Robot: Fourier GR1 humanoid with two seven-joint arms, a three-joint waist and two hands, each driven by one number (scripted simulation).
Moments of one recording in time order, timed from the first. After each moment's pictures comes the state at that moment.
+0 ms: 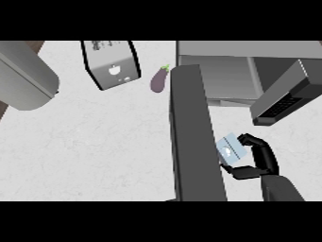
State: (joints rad) left arm 0.73 0.04 0.40 -2.32 0.61 -0.59 -0.04; right arm -0.40 -0.15 -0.27 -0.33 0.20 0.11 -1.03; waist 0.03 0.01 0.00
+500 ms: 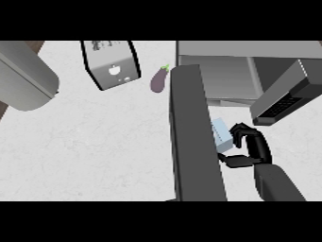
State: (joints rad) left arm 0.77 0.03 0.41 -2.32 0.63 -0.62 -0.05; right arm -0.49 -0.13 -0.29 -0.29 0.19 0.08 -1.04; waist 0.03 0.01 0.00
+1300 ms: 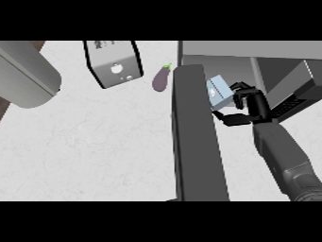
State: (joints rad) left arm 0.69 0.06 0.42 -2.31 0.66 -0.58 0.00; right arm -0.78 -0.19 -0.32 -0.21 0.20 -0.02 -0.92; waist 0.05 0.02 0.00
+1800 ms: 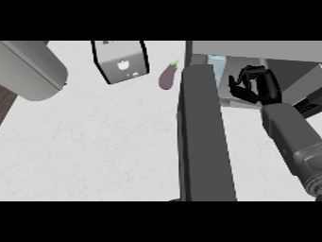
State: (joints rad) left arm 0.61 0.10 0.43 -2.30 0.70 -0.57 0.01; right arm -0.92 -0.27 -0.32 -0.15 0.23 -0.08 -0.82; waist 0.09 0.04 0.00
